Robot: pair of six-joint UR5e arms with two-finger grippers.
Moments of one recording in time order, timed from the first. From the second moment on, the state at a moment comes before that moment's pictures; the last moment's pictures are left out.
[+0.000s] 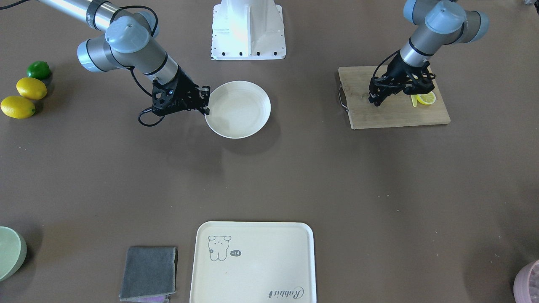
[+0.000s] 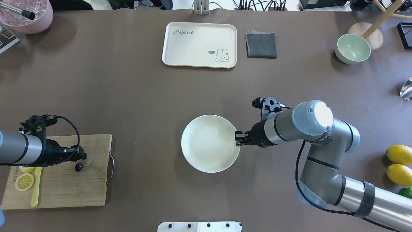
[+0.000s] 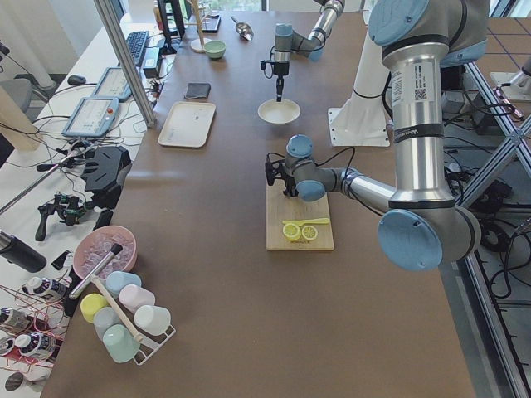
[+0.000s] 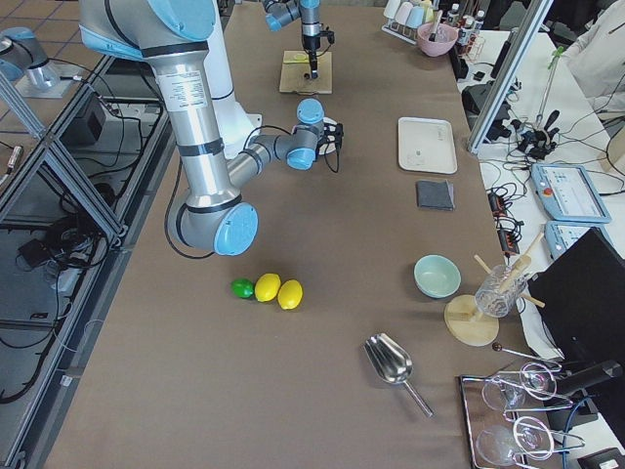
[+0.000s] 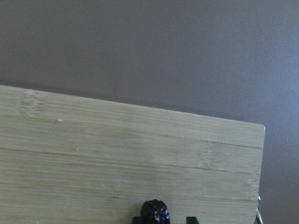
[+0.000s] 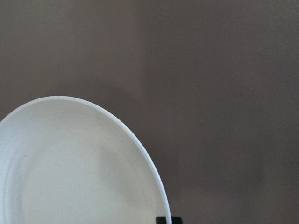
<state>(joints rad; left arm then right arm) -0.55 -1.43 -1.90 -2.35 -1.94 -1.44 0.49 -1.25 1.74 -0.91 1.97 1.39</state>
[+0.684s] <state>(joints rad) -0.56 -1.43 -1.91 -2.35 -1.94 -1.44 0.47 -1.23 1.74 -0.91 1.94 1.39</state>
